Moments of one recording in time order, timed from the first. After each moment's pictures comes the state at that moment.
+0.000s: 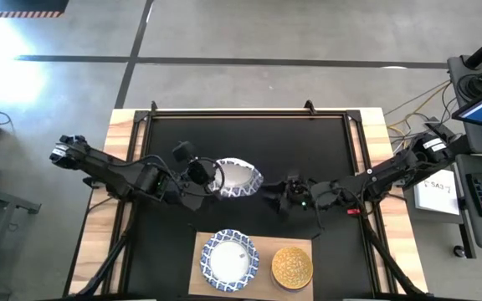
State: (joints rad) left arm -0.36 1.39 1.29 -0.64 -1.03 -0.26; right arm 0.34 1.38 0.72 0.56 0.51 0.66
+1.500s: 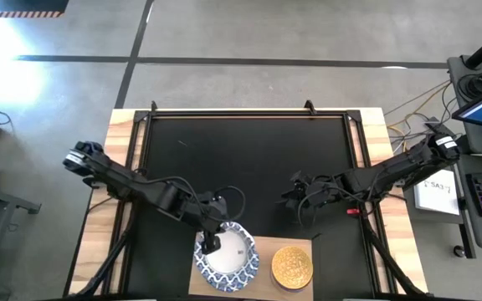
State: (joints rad) left arm -0.41 1.56 1.29 -0.67 -0.06 -0.69; right arm 0.30 1.22 0.72 -0.15 0.26 0.97
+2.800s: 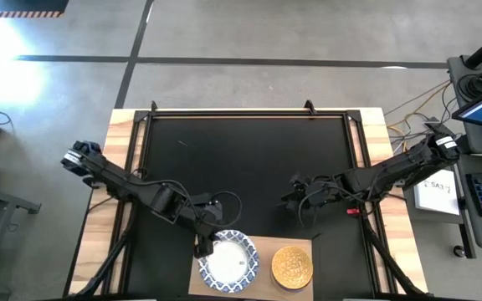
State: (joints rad) left arm -0.45 1.55 1.30 -0.71 -0.05 -0.64; right arm 0.30 1.22 0.72 -0.14 0.20 0.99
